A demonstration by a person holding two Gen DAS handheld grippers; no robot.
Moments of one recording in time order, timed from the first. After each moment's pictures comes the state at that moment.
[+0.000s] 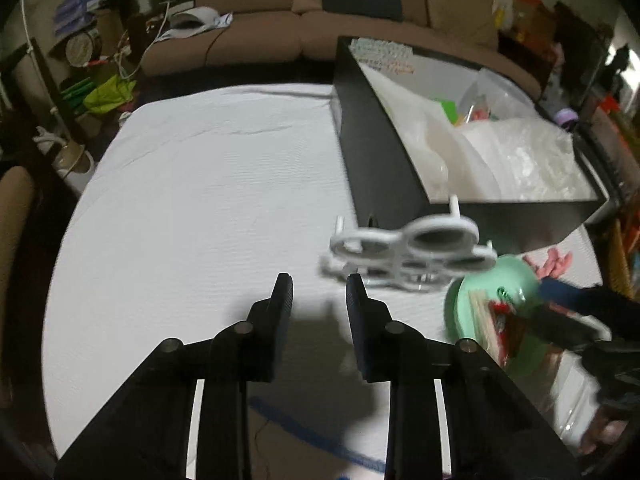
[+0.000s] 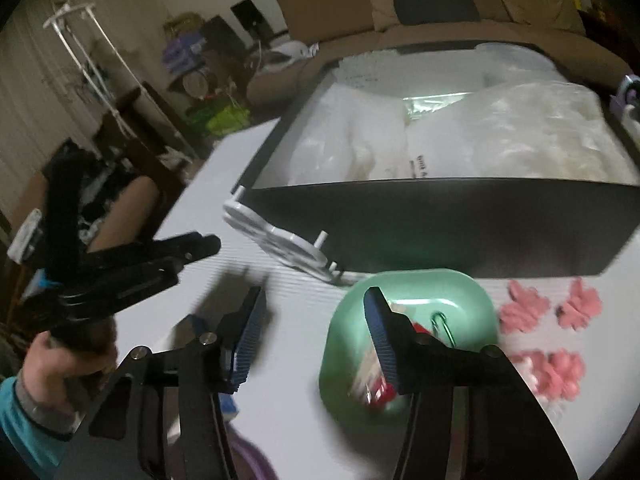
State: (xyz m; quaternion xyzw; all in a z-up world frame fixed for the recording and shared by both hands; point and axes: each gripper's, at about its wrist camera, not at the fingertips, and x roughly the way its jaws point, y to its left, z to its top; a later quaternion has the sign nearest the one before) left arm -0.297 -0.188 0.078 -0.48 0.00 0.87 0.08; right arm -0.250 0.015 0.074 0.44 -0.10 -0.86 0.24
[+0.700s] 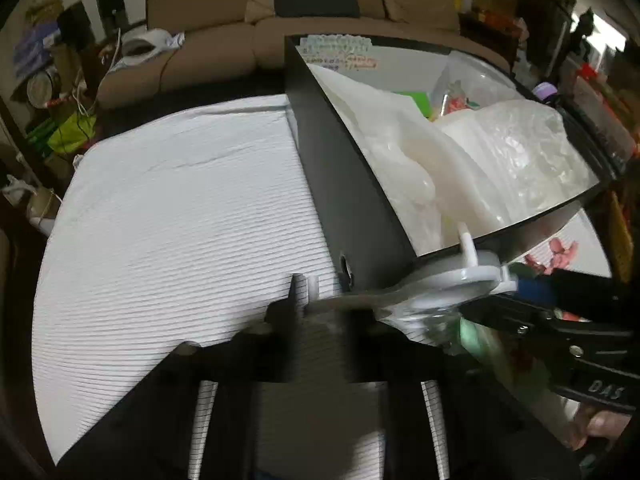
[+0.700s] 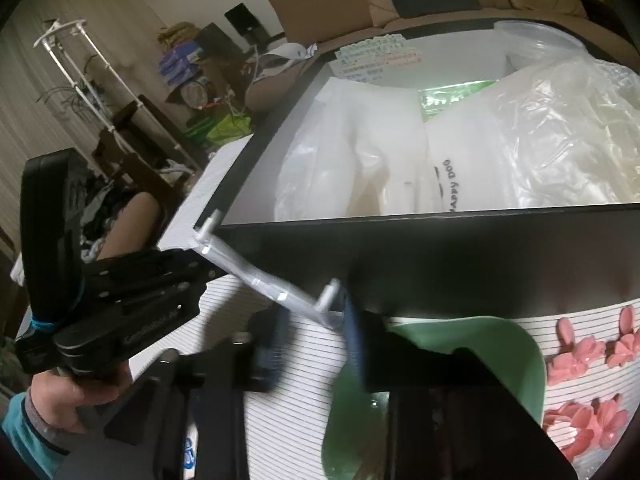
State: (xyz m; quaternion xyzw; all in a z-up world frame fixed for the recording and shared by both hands) left arm -0.332 -0.163 0.058 -0.47 0.05 0.87 0.13; right arm -0.288 0.008 0.049 0.43 -0.14 -0.86 0.25
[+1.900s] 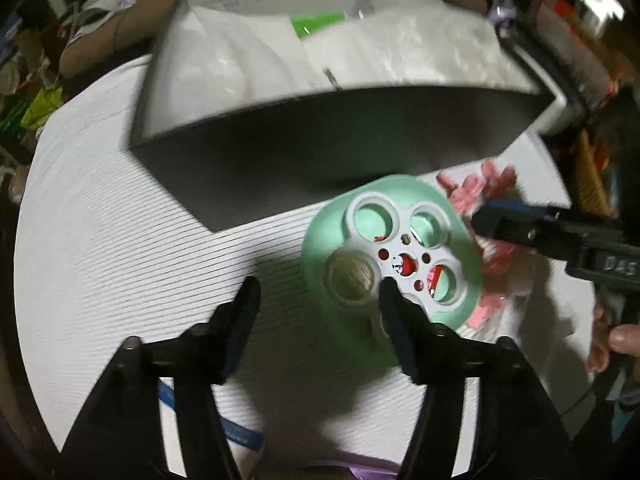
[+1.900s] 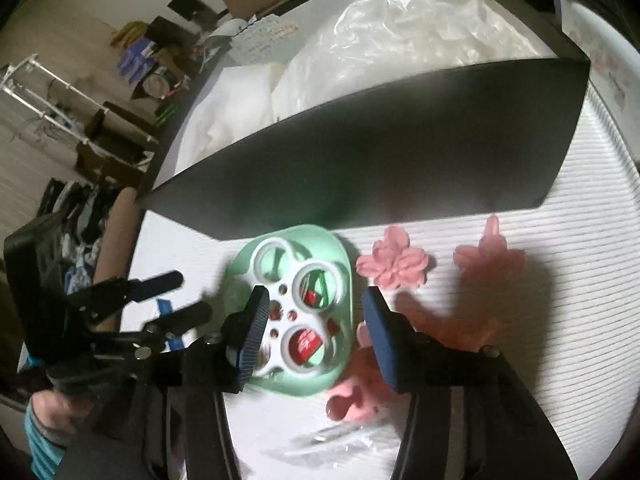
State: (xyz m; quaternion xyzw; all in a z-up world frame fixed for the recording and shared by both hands) left arm -0.269 -0.068 0.064 -0.57 0.06 0.81 0.15; right arm -0.280 0.142 0.044 0.53 -0.20 -0.79 0.23
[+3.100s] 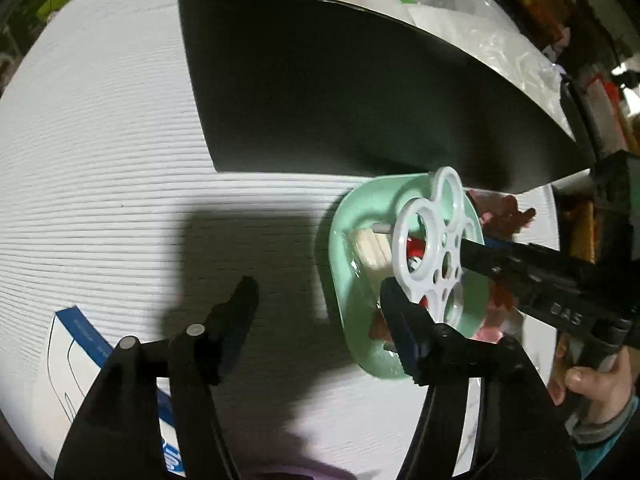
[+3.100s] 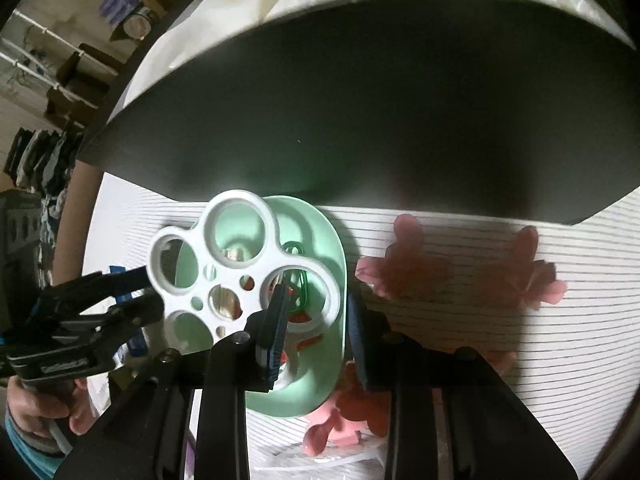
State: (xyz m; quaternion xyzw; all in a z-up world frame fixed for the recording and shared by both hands) left arm -0.285 -0.105 0.021 -0.64 -0.09 0.75 0.13; right arm -0.307 0.104 0.016 0.61 -0.10 -0.76 0.21
